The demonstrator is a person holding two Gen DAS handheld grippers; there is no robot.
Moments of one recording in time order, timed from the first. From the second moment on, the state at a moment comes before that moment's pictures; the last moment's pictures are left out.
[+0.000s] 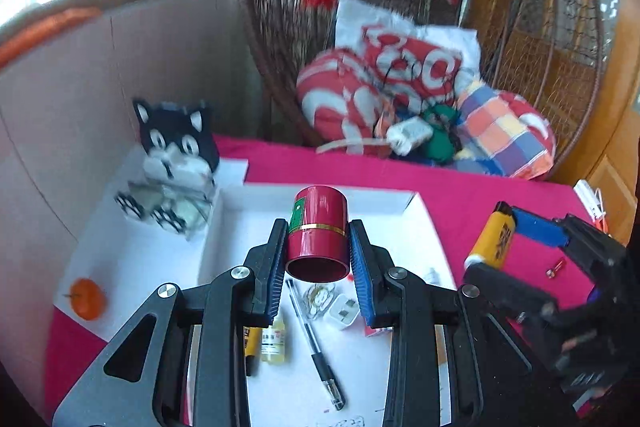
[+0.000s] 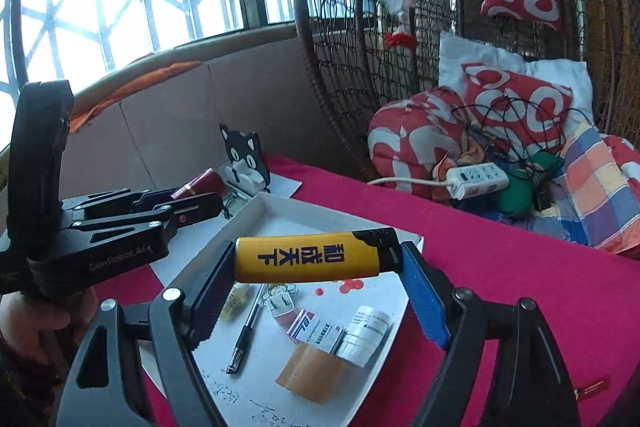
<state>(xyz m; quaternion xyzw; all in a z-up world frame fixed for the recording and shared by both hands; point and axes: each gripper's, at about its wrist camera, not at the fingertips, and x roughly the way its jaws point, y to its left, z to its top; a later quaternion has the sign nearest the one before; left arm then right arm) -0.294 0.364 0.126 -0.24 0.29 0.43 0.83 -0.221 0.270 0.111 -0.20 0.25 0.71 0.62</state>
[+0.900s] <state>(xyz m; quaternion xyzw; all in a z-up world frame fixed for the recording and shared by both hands) -0.315 0.337 0.119 -0.23 0.23 0.52 0.79 -0.196 0.248 0.100 -0.09 0.30 0.70 0.64</state>
